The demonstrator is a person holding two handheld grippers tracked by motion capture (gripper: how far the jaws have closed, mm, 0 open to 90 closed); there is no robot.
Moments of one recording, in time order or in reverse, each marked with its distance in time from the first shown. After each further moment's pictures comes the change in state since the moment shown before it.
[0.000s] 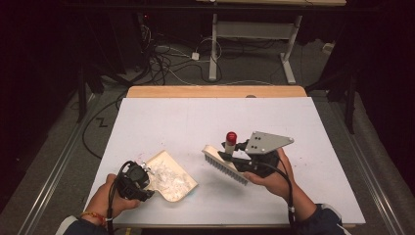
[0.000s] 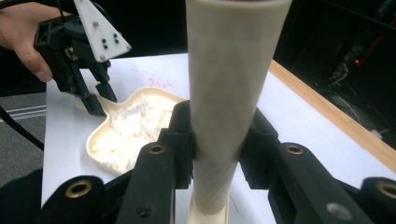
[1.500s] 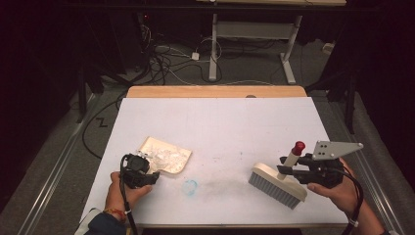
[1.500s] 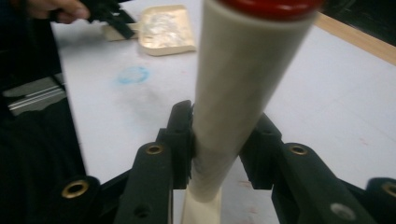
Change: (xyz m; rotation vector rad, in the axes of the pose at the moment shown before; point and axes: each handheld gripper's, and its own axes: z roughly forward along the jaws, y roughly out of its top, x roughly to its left) left arm 0.010 0.013 0.020 -0.242 0.095 -0.299; right arm -0.052 -0.076 -0.105 0.157 0.022 0.184
